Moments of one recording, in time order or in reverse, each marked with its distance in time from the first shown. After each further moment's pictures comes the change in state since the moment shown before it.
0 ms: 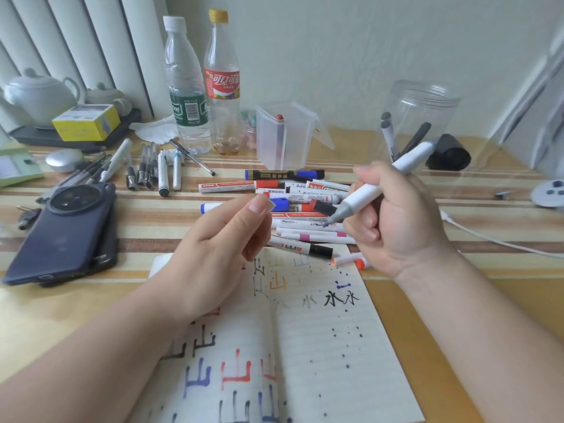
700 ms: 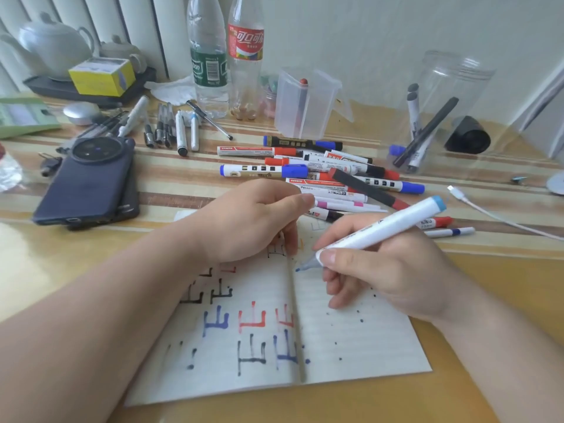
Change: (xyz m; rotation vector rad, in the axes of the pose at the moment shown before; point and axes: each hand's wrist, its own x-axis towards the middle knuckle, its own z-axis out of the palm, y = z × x) left_hand 0.000 0.006 -0.003 0.266 -0.302 -0.273; right_hand -0.075 0.013 -0.002 -0.645 -0.406 0.249
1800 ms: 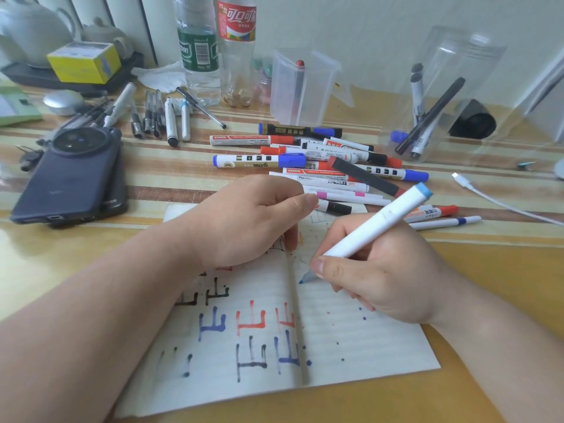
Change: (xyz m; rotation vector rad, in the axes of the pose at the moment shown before) left_hand 0.001 -0.003 0.005 0.086 0.022 0.033; right_hand 0.003 0.003 0.005 -0.291 0.029 -0.051
